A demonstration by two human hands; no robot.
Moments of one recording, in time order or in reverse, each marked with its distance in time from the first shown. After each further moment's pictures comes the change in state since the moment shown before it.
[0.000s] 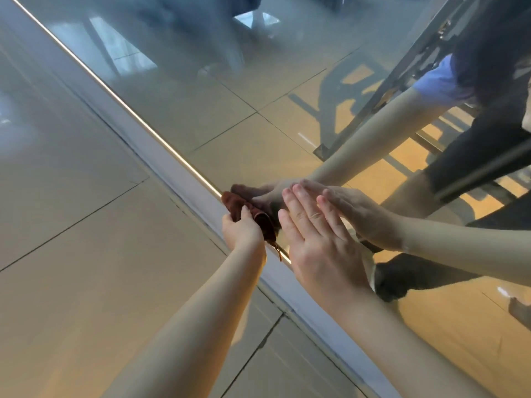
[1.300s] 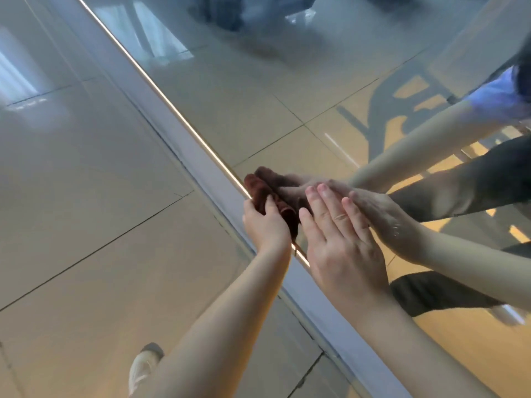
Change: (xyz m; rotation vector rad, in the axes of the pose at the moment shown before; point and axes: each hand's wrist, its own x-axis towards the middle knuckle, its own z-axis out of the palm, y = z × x) left_hand 0.130 0.134 -0.021 0.001 -0.002 0.184; right_hand 0.180 -0.071 0.040 0.011 -0.057 -0.026
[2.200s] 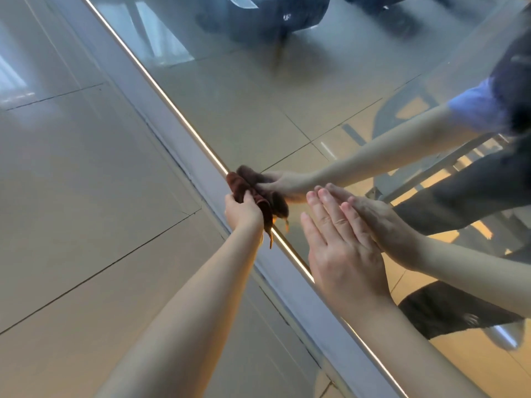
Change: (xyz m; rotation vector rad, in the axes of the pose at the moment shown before) left_hand 0.128 0.079 -0.020 -0.001 -0.003 -0.165; right_hand 0.096 -0.029 0.011 -0.048 -0.038 -0.039
